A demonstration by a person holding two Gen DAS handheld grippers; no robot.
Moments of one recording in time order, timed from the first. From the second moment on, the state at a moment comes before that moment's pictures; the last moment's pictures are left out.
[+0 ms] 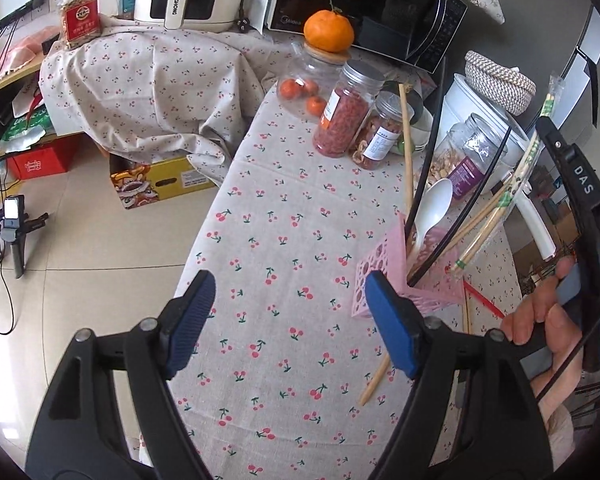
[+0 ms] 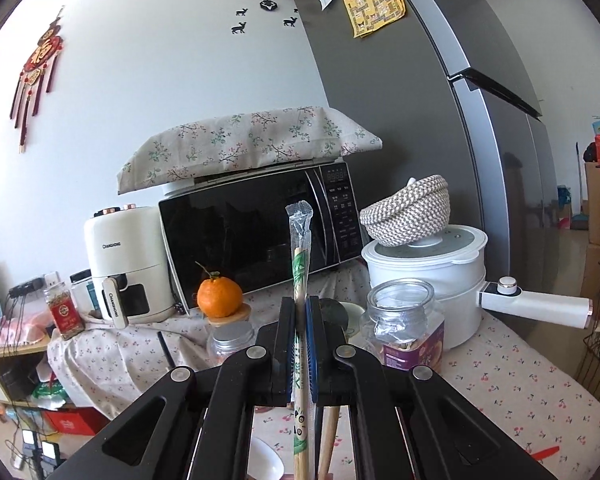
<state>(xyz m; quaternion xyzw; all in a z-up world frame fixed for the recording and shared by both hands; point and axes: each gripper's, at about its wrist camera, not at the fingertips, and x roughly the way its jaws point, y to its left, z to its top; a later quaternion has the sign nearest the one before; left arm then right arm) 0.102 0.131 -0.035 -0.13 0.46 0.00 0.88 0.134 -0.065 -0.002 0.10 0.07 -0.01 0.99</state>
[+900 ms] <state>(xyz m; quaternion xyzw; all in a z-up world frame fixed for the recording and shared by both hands) 0.091 0.078 -0.047 -0.08 0.48 -0.07 0.87 0.088 -0.164 -0.013 0.08 0.32 0.01 0.94</state>
